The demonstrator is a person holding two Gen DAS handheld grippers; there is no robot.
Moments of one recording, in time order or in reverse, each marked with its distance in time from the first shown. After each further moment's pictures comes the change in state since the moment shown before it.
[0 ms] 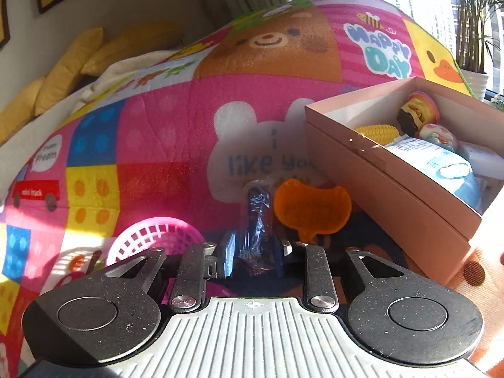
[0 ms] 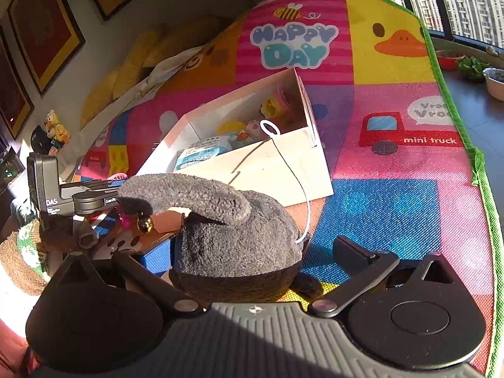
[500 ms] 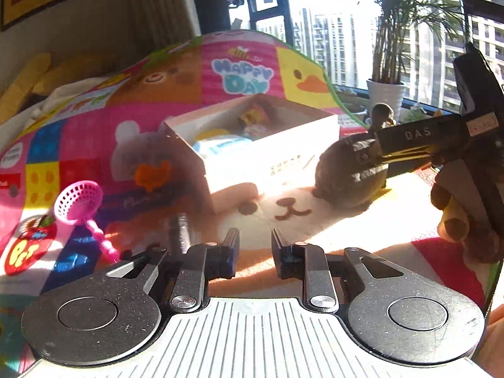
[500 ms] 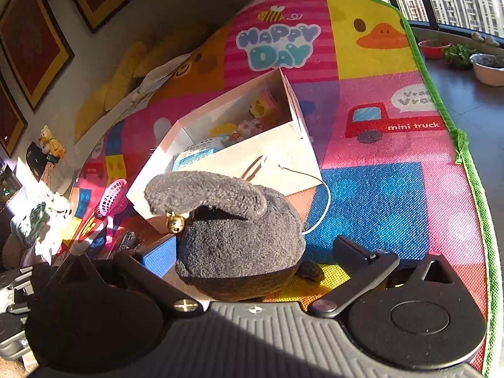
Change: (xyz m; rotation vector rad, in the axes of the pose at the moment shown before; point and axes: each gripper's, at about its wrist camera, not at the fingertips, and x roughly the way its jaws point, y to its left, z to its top) left arm -0.148 -0.101 -0.051 0.060 -0.082 -0.267; right arm -0.013 -0.004 -0.008 0.068 -0.013 -0.013
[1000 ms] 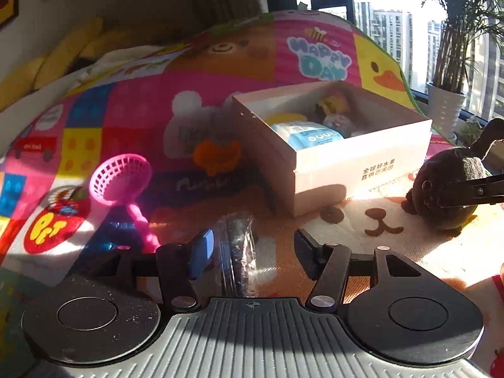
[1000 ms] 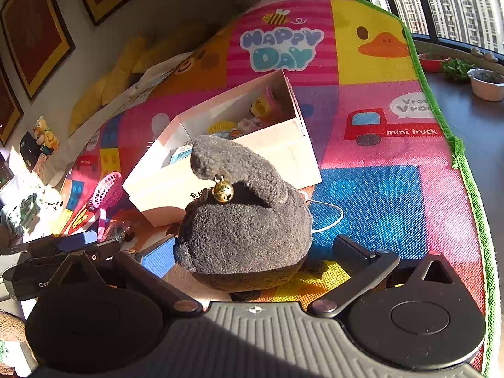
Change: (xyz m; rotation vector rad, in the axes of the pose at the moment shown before) left arm 0.052 0.047 0.007 -0.147 0.072 0.186; right arm 0.001 0.007 -0.007 -0.042 -0.021 -0.036
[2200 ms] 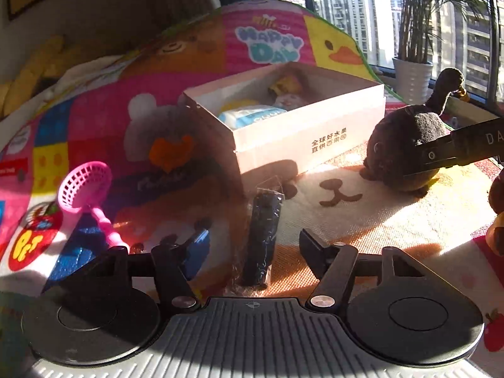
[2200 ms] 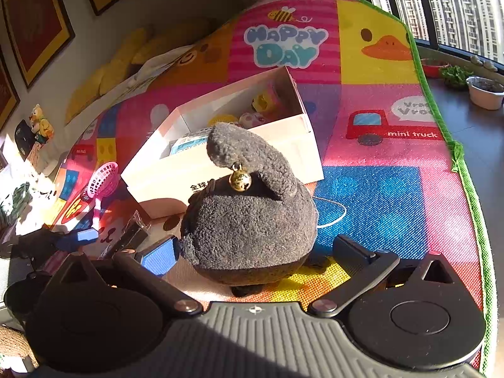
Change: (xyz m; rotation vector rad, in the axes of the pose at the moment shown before) left arm -0.006 -0.025 -0.013 0.123 0.016 -0.094; right arm 0.003 0.010 -0.006 -0.048 0.013 -0.036
